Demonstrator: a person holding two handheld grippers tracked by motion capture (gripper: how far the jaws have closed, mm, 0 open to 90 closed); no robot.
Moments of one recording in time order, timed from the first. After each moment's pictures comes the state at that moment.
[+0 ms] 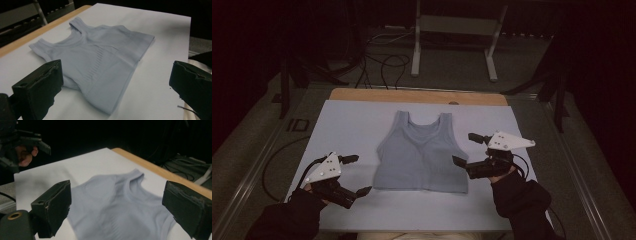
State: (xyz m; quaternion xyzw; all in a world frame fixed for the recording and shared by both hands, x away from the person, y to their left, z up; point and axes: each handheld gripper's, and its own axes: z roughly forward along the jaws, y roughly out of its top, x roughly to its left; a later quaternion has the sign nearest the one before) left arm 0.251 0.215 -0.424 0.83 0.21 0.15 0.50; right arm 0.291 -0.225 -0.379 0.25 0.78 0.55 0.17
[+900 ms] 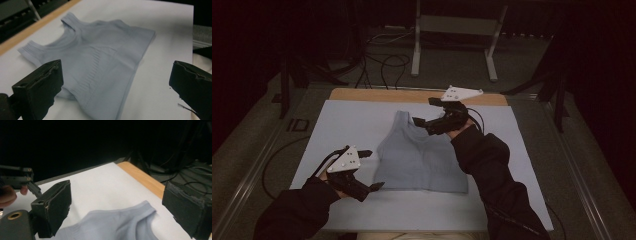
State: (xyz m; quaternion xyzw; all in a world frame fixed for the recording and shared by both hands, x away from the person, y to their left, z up) left arm 0.273 0.183 -0.423 0.86 0.19 0.13 0.46; right arm 0.397 -0.124 -0.350 0.22 0.79 0.55 0.13
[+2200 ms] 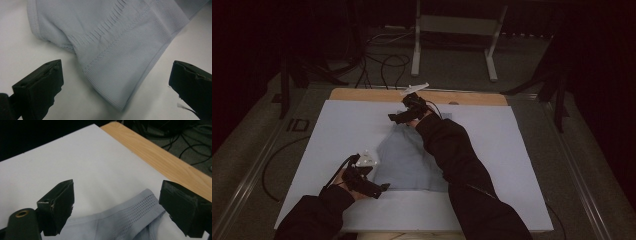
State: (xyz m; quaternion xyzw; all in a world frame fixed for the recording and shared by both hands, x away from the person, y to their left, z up) left arm 0.292 0.162 -0.483 0.87 0.35 0.09 0.33; right arm 0.504 -0.033 -0.443 0.29 0.85 0.43 0.11
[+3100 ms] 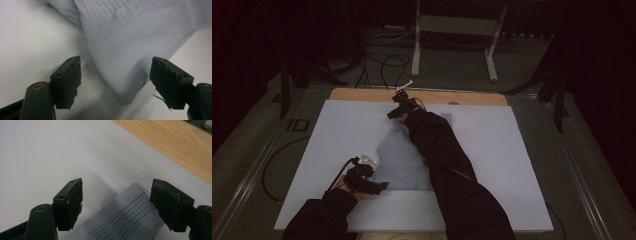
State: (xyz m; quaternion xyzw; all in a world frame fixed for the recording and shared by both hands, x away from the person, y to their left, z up) left arm 0.297 0.162 -0.506 0.85 0.43 0.05 0.29; right arm 0.562 0.004 -0.495 0.37 0.87 0.32 0.09
